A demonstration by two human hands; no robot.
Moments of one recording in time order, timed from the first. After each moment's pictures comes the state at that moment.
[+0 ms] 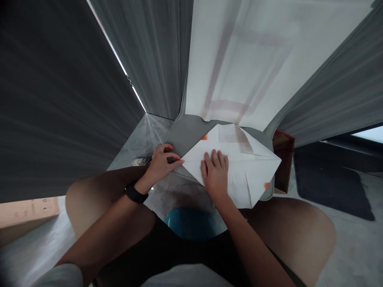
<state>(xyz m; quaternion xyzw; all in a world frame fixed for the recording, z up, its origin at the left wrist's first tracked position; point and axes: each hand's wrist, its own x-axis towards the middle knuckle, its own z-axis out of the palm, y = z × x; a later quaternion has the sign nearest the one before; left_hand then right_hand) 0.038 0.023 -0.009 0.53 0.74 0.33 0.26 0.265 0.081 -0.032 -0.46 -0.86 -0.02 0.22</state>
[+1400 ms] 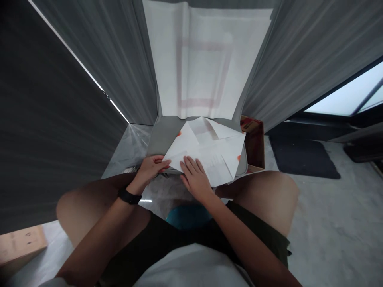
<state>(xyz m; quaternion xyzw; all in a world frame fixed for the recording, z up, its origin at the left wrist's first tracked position) 0.064 0.011 0.005 0.29 0.64 0.44 0.56 0.290 0.023 -0.023 -0.36 -0.92 0.04 0.14</state>
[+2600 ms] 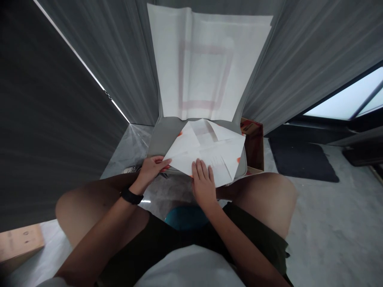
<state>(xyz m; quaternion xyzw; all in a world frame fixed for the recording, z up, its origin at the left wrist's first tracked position) 0.066 0.013 -0.007 0.29 0.64 0.47 0.54 0.307 0.001 -0.037 -0.46 -0.88 -0.03 0.14</state>
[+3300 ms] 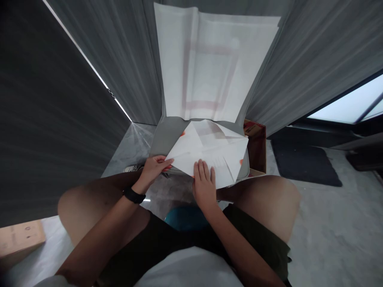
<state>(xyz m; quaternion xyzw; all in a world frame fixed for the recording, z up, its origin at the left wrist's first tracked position) 0.068 0.014 -0.011 0.26 0.63 0.48 0.54 0.303 -0.001 -0.037 -0.48 -0.87 -0.05 0.13</state>
